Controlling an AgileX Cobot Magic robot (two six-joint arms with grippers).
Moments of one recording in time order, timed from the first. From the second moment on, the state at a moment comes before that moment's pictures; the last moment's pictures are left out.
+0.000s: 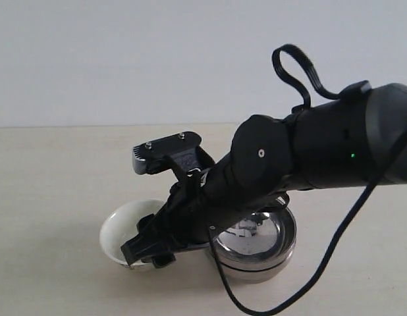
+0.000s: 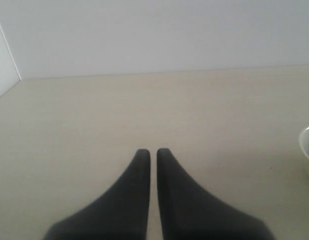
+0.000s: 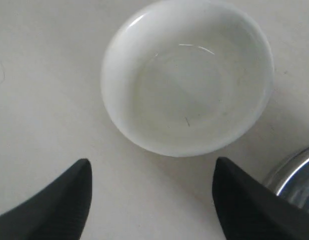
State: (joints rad) left arm 0.03 0.00 0.00 0.14 0.29 -0.09; right arm 0.84 1.76 -1.07 0.47 0.36 -0.29
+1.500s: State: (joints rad) left arm 0.03 0.00 0.00 0.14 0.29 -0.09; right arm 0.84 1.90 -1.08 0.50 0.15 -0.23
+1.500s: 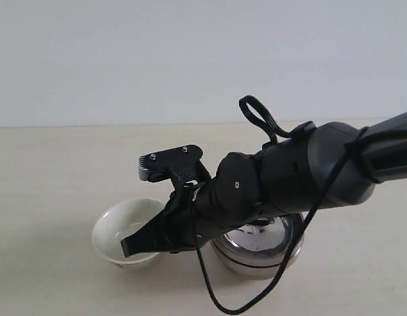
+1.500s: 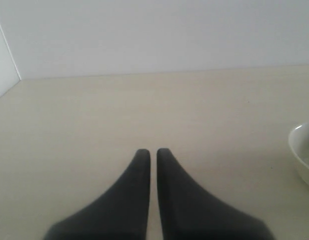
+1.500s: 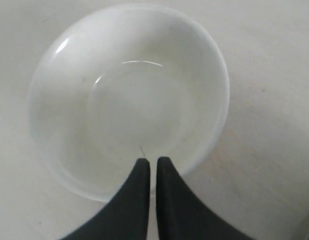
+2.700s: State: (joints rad) left arm 0.03 0.00 0.00 0.14 0.29 -0.09; right arm 0.79 2.23 -1.59 0.03 0.49 -0.08
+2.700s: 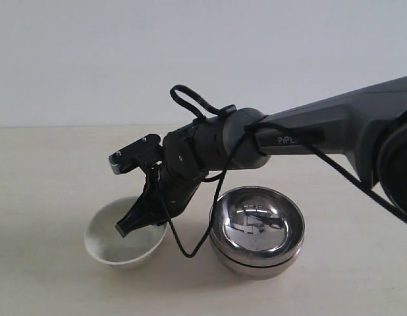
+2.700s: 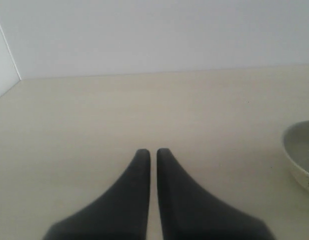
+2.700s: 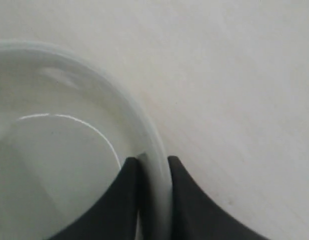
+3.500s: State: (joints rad) left arm 0.03 0.00 0.00 0.14 0.29 -0.09; right arm 0.79 1.82 -1.60 -0.03 0.79 -0.04
